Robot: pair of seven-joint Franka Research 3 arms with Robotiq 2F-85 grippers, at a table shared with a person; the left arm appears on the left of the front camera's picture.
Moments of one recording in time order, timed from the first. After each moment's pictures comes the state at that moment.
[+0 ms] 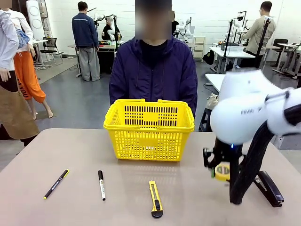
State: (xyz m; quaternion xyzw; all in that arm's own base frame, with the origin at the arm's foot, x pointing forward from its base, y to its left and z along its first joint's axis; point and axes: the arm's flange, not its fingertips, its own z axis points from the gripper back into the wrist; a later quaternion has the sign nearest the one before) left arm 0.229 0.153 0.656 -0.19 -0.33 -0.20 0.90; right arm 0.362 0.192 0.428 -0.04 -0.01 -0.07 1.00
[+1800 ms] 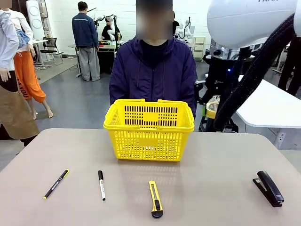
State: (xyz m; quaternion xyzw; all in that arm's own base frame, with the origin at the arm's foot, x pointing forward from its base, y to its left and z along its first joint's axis) left arm 0.229 0.153 0.656 -0.19 -0.33 -0.20 0.90; right arm 0.383 0.255 0.609 0.00 -0.10 -0.01 1.00
